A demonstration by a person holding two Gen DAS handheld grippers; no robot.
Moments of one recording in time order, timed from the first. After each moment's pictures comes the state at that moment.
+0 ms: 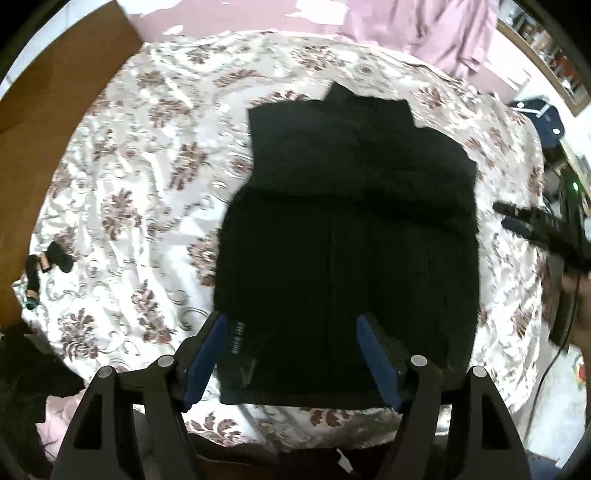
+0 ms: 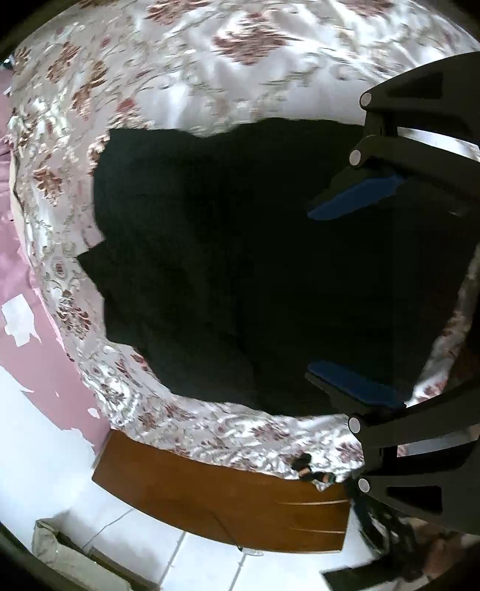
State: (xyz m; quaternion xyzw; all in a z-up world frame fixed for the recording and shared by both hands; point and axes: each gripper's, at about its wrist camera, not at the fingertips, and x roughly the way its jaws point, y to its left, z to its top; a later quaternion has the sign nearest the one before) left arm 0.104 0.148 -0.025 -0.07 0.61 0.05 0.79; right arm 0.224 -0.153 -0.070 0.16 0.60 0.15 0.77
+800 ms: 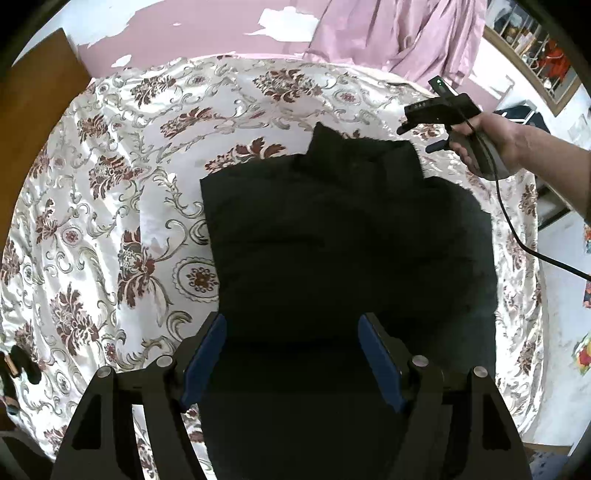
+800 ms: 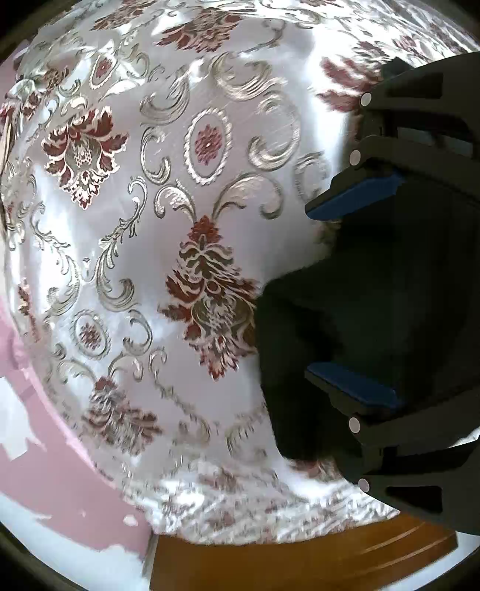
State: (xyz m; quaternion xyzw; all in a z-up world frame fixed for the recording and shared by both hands) left arm 0.287 0.181 -0.103 -0.05 0.58 -0.03 0.81; right arm 0.623 -0.070 -0.172 0.12 0.68 0.01 0.73
